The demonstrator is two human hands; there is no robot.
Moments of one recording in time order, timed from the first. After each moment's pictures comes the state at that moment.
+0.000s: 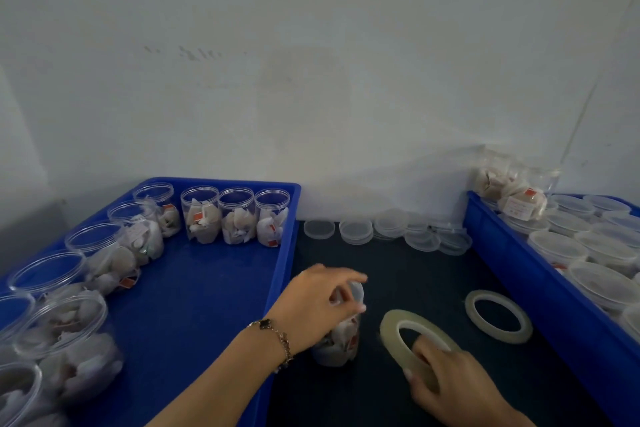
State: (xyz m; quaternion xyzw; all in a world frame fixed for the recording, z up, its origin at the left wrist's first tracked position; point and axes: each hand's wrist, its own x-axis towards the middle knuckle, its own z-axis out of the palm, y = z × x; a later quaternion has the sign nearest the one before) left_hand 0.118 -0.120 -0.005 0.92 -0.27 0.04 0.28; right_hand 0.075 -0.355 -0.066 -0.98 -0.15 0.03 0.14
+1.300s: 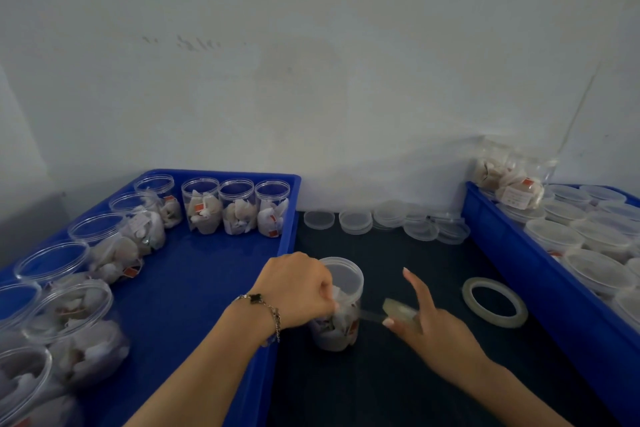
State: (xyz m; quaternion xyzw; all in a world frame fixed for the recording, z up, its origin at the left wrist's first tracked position) left_hand 0.112 -0.103 0.016 0.97 -0.23 0.02 0.09; right_hand 0.094 -0.341 -0.058 -0.98 -0.07 0.00 0.19
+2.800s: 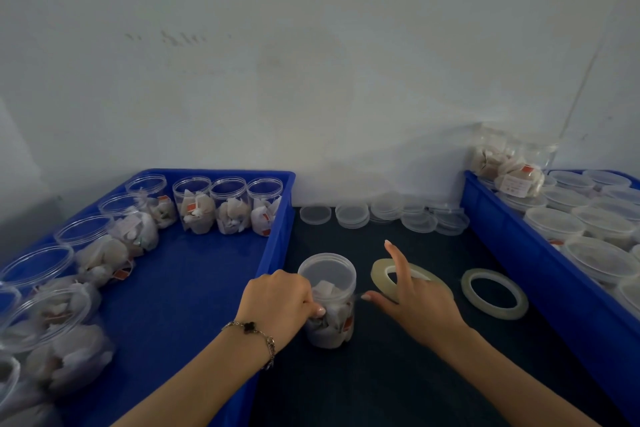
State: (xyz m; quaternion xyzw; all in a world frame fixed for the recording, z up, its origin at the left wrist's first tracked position) left_hand 0.109 -0.110 -0.011 0.99 -0.11 -0.01 0.05; right_hand 0.134 -0.331 -0.060 -0.99 -0.08 -0.06 0.10
